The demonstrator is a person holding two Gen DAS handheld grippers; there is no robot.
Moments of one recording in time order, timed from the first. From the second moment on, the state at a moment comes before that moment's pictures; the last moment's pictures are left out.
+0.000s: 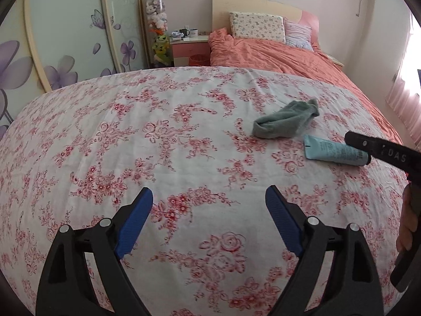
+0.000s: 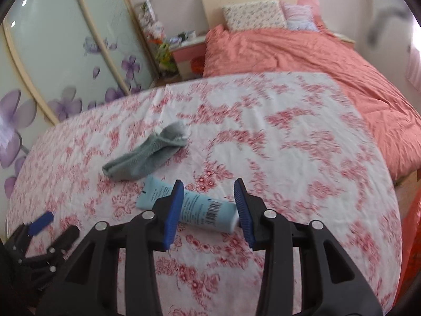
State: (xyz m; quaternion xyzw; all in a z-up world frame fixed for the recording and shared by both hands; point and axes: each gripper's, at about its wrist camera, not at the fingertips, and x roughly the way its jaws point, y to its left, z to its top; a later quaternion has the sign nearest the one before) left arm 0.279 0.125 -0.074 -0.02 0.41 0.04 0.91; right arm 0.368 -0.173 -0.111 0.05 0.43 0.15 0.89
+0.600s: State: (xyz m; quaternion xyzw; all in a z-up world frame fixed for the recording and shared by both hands) left arm 0.302 0.111 -0.066 -0.02 0.40 0.03 0.92; right arm 0.332 -0.169 -0.125 0.01 0.43 0.14 0.89
